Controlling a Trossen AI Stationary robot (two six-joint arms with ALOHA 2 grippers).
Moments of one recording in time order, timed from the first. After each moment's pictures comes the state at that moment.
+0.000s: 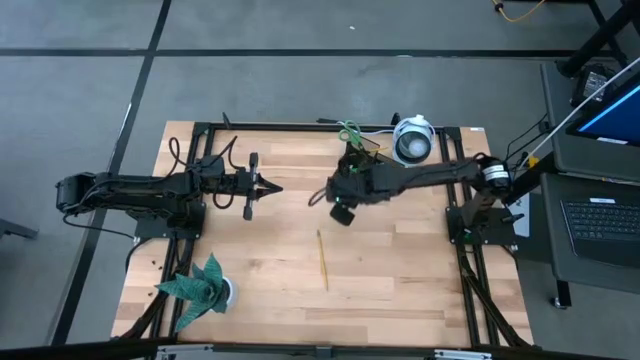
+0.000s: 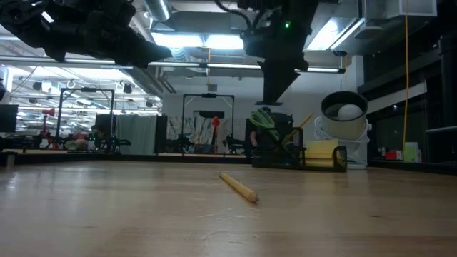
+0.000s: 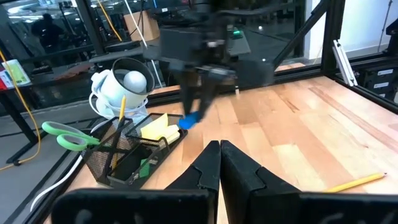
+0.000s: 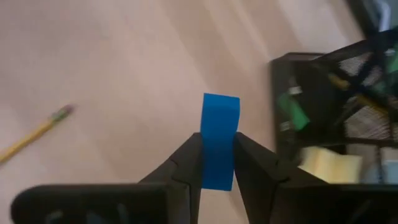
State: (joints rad) left arm 0.29 0.86 0.30 0.45 0.26 0.22; right arm 0.01 1.81 1.49 -0.95 0.37 0.45
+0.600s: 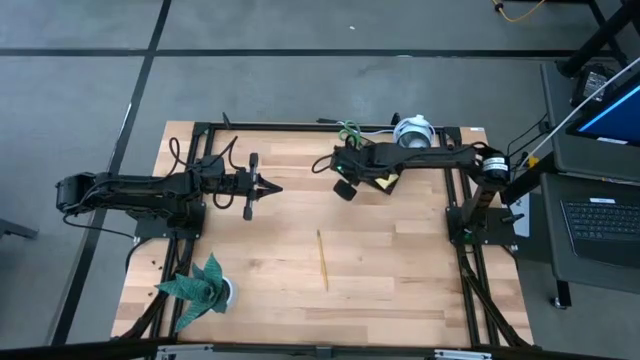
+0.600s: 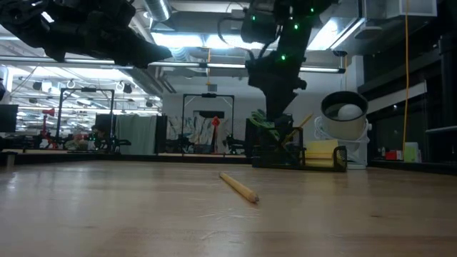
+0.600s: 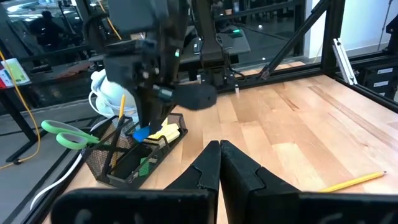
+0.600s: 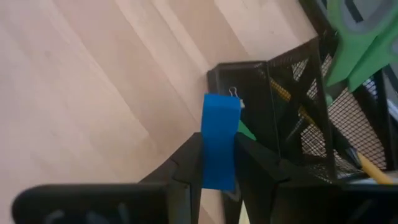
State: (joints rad) left arm 0.29 0.86 0.30 0.45 0.26 0.22; right arm -0.21 1.80 1.40 -0.83 0.37 0.30
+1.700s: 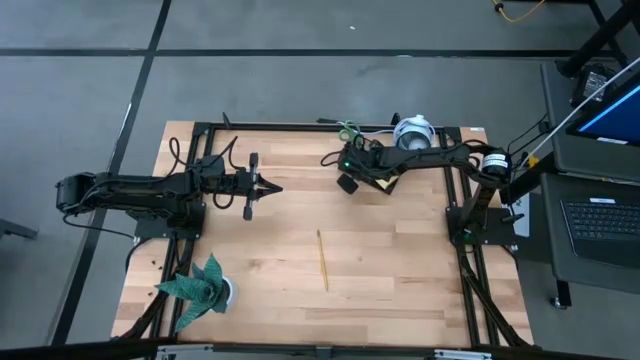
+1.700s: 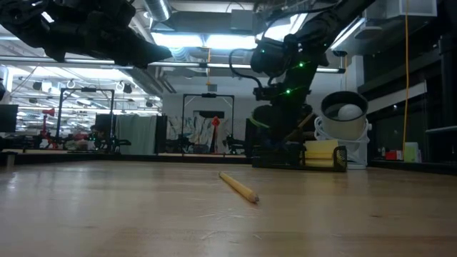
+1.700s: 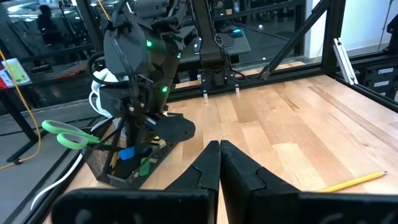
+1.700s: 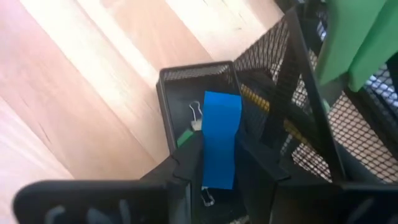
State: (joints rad) left arm 0.29 0.86 0.30 0.45 0.26 0.22; right arm -0.30 1.80 1.14 -0.45 0.44 0.25
